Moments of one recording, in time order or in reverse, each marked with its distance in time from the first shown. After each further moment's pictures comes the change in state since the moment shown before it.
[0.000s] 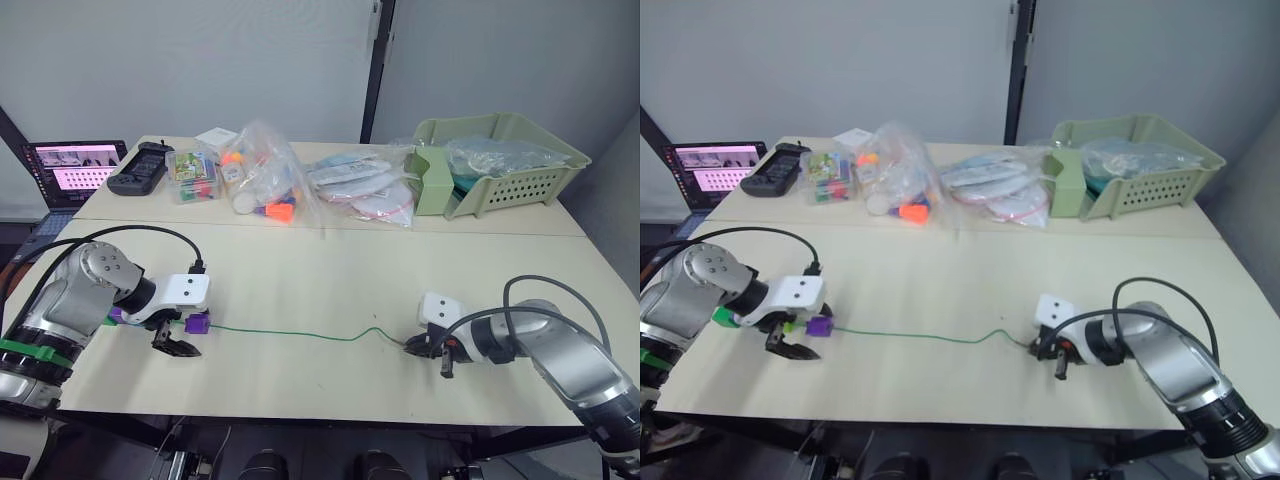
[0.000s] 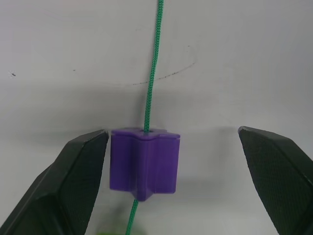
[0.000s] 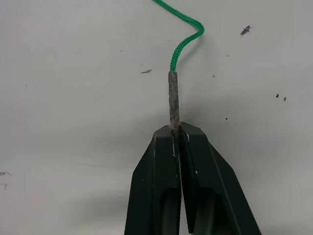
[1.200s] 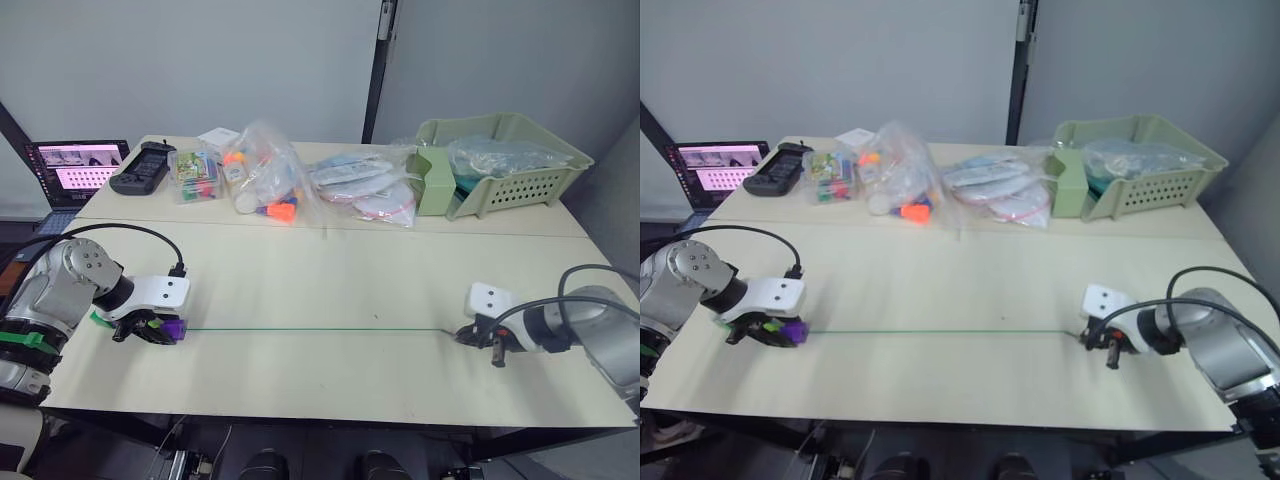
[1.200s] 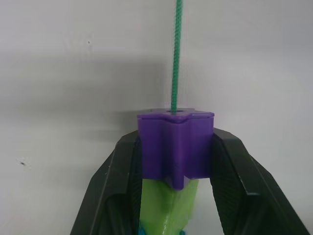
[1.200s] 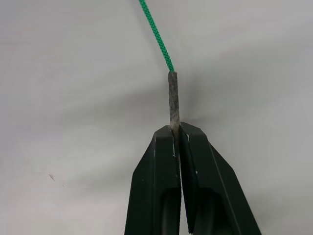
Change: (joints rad) left arm -0.039 0.037 -0.018 0.185 0.064 -0.161 -0.036; right arm -0.004 -0.206 -0.072 0.247 -0.046 -0.244 0.085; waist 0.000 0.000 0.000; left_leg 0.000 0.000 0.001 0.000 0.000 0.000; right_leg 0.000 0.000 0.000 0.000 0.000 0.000
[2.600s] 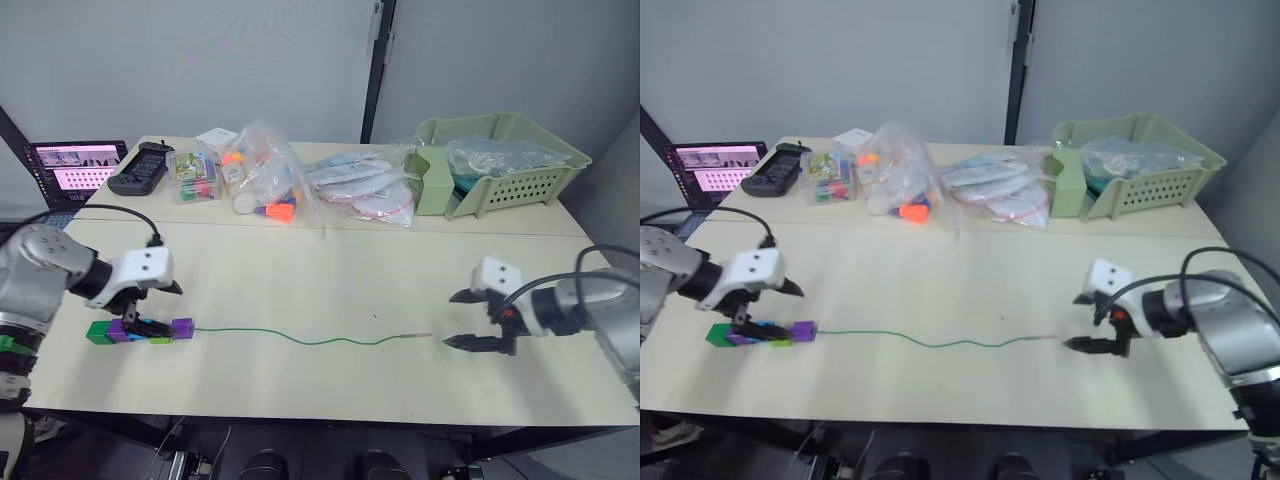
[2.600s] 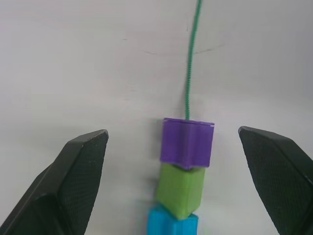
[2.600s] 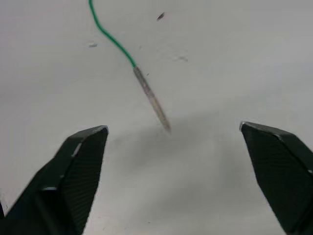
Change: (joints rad) left arm 0.042 0.045 0.214 -0.088 -0.202 0.197 -0.008; right arm -0.034 0.058 -0.164 -0.081 0.132 0.161 0.090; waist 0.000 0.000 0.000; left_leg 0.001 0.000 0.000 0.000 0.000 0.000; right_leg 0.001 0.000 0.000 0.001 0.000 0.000
